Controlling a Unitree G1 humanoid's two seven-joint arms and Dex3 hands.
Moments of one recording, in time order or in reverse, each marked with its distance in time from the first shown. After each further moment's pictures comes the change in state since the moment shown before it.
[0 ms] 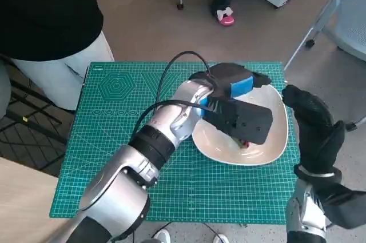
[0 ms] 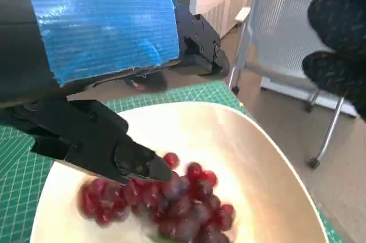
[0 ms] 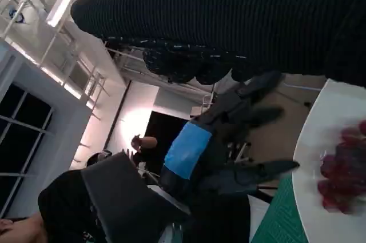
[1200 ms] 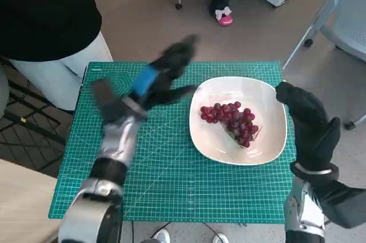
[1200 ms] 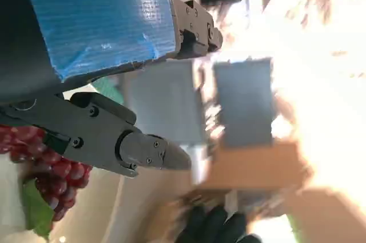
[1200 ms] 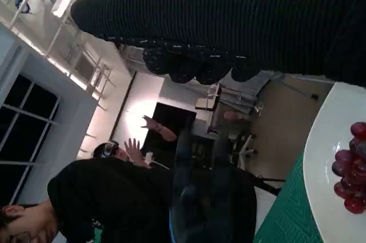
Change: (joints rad) left arm 0.512 0.140 0.716 -0.213 -0.921 -0.299 -0.431; right arm 0.004 0.004 0.033 -0.069 0.002 0.037 -0.001
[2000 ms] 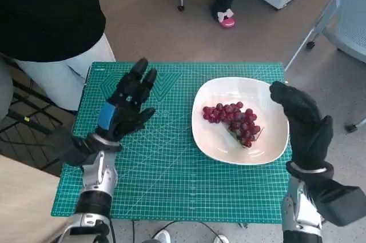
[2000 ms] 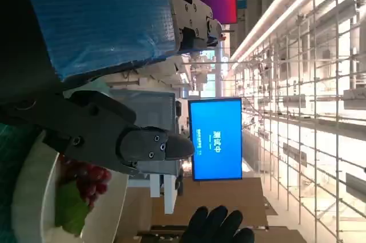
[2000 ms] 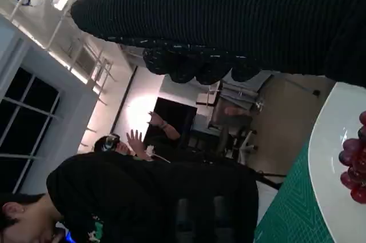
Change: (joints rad) left arm 0.231 -0.009 0.057 -0.138 -0.089 -0.087 -0.079; right arm -0.004 0.008 0.029 -0.005 -0.028 0.011 -0.030
